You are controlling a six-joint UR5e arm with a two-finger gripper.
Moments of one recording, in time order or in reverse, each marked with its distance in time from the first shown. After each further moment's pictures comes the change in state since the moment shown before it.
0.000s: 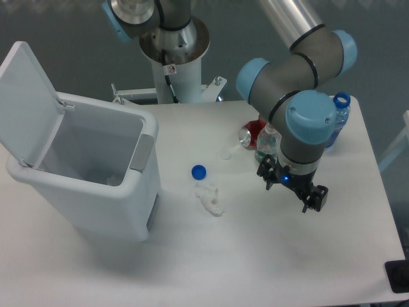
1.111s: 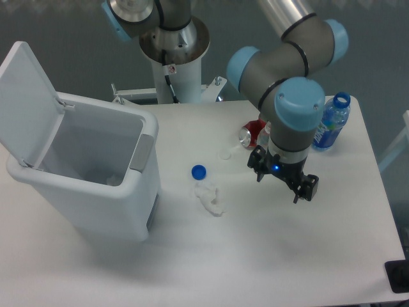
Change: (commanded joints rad) arm -0.003 0.144 -0.080 -0.005 -0.092 -0.112
